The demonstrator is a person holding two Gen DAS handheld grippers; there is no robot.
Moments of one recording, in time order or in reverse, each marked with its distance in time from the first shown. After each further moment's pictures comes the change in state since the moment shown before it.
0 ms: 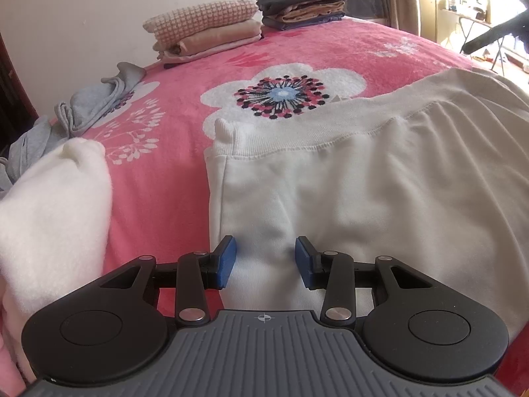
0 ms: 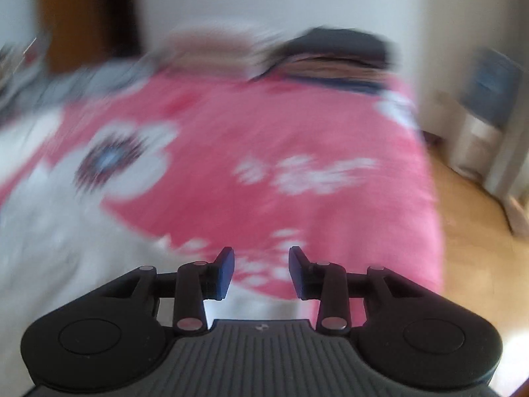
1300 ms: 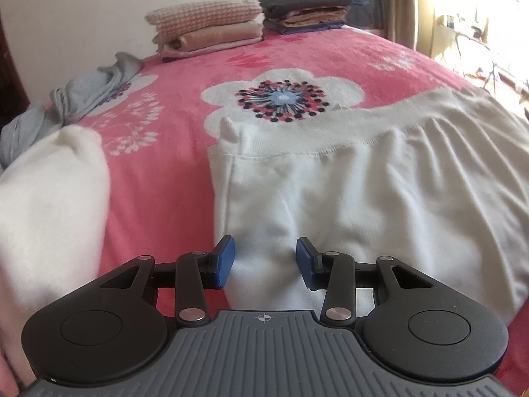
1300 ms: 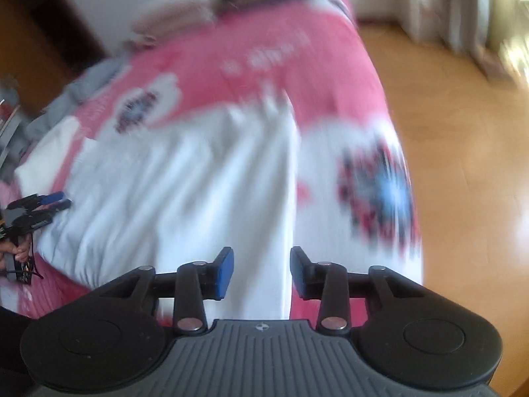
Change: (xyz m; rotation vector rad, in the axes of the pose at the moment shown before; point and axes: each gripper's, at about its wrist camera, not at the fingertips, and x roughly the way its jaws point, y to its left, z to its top) left arm -0.015 0.020 0.001 -0.073 -0.009 -0.059; right arm -0.154 0.006 -0.140 0.389 0.271 0.051
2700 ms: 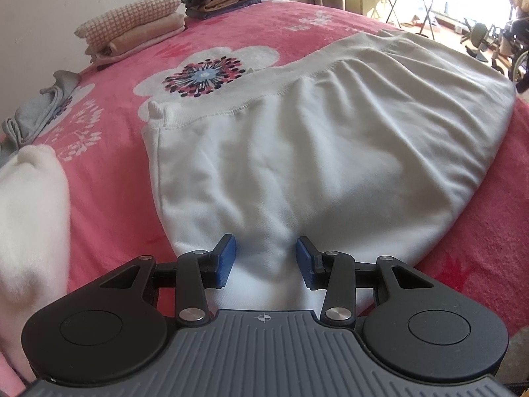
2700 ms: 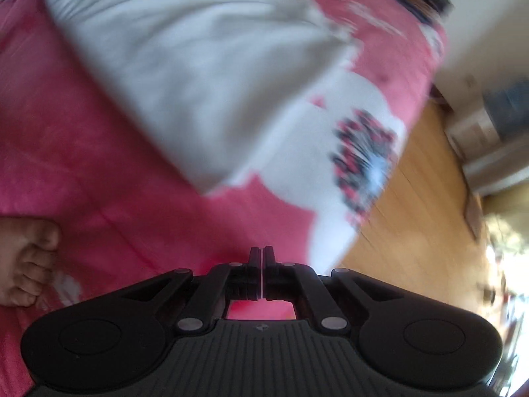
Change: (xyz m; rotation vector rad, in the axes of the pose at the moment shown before) left arm -0.023 -0.029 -0.031 0.225 0.085 -0.158; right arm 0.008 0.015 -0.070 -0.834 0.161 -0.366
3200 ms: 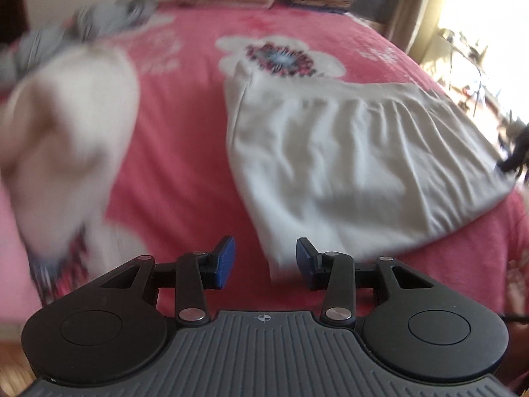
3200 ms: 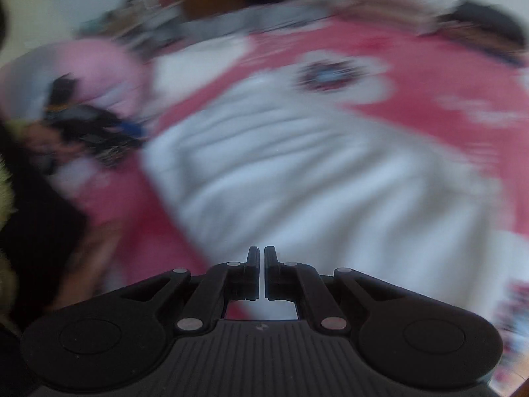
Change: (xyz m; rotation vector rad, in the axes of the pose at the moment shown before) left arm -0.063 0.046 -0.042 -0.471 0.068 -0.061; right arm -0.027 0.041 0.137 0.087 -0.321 0.660
